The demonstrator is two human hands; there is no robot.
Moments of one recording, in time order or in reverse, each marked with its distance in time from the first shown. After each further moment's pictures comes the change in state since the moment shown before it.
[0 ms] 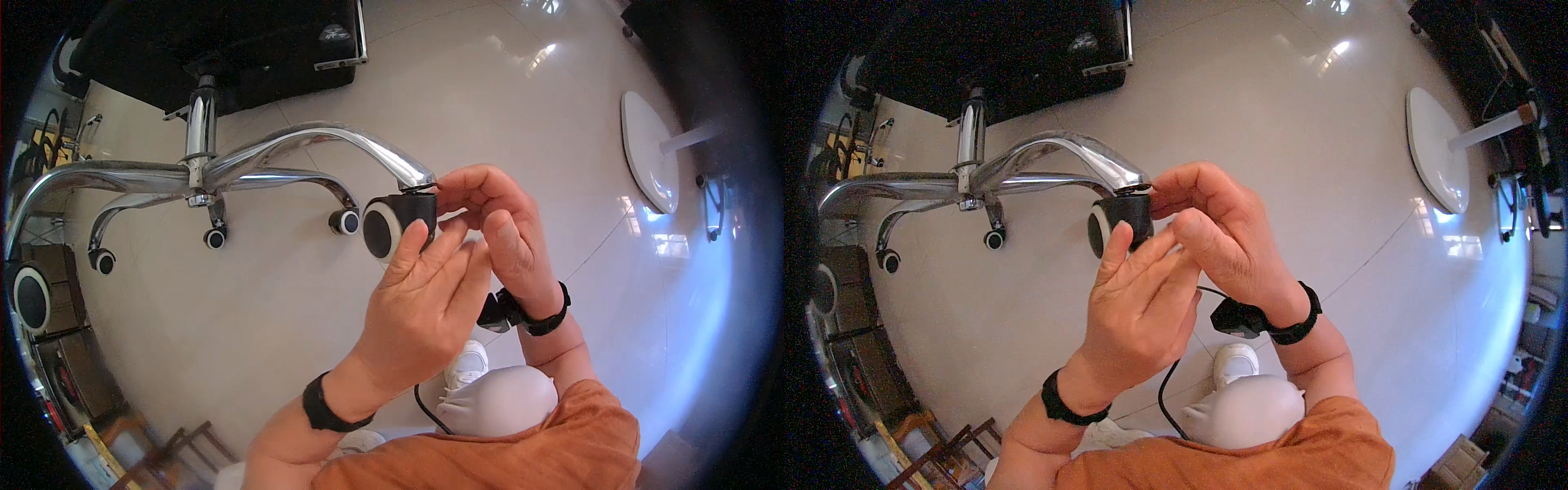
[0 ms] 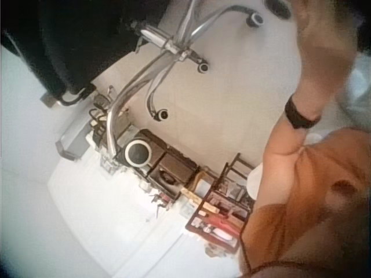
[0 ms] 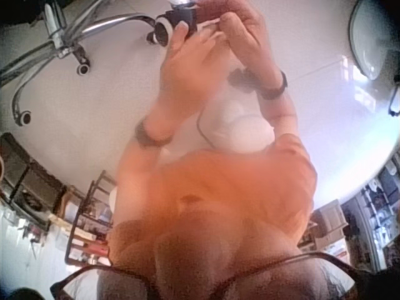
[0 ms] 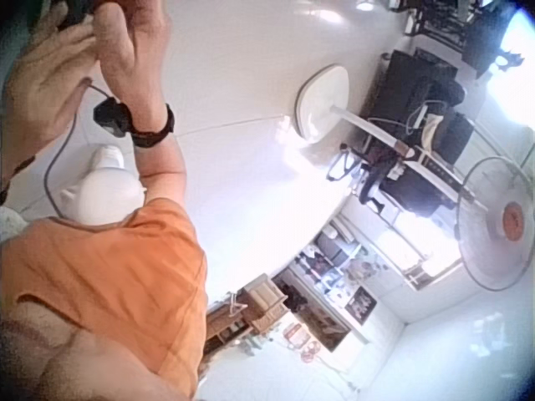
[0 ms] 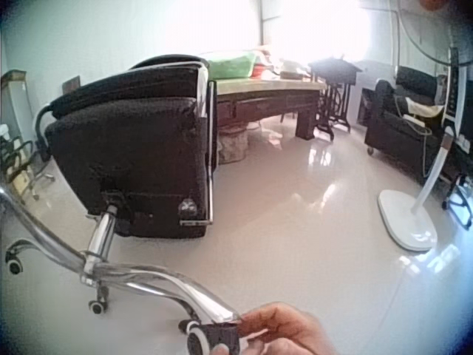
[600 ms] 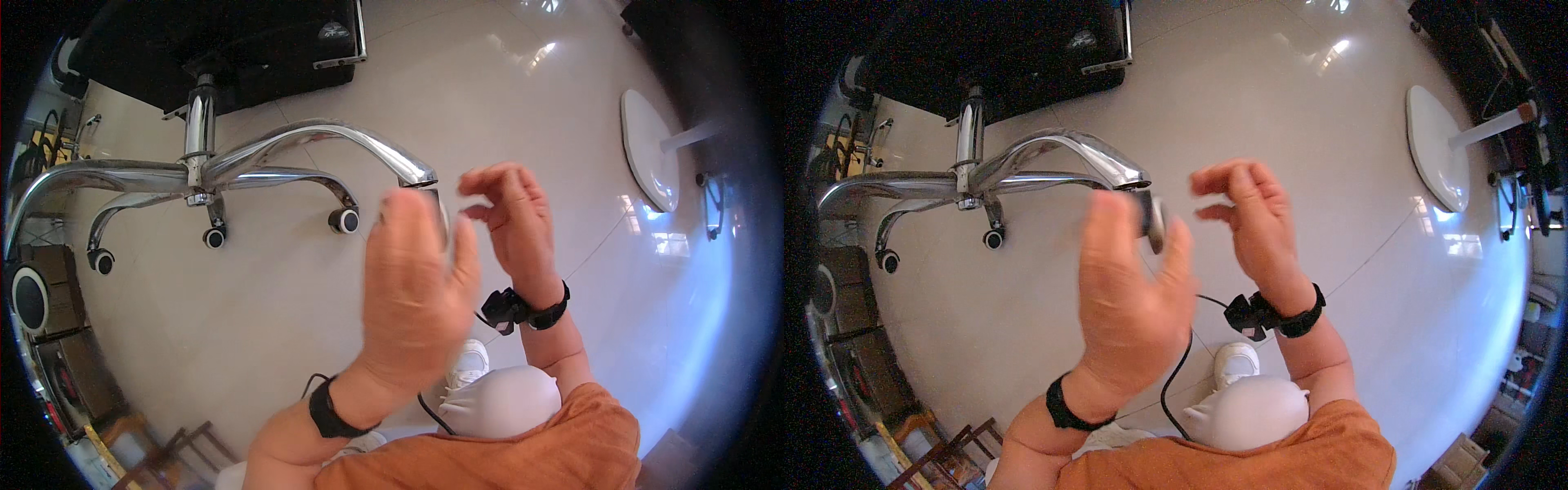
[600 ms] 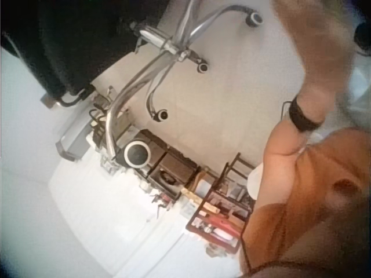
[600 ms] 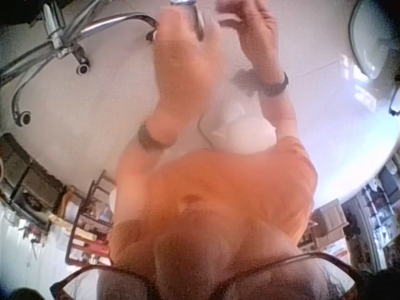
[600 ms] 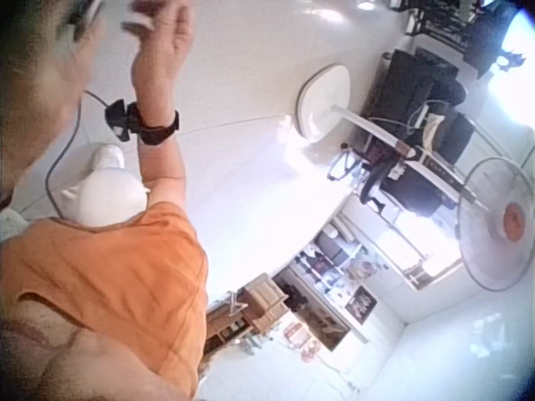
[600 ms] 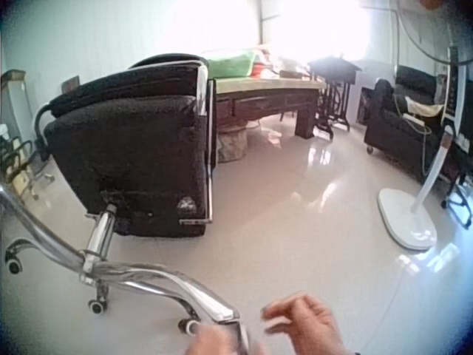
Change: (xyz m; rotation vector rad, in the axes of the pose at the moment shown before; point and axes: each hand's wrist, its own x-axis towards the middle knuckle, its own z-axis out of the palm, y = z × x) left_hand 0.005 0.005 -0.004 0.260 -0.068 -0.126; right_hand -0.006 0.037 -0.025 0.219 0.296 0.086
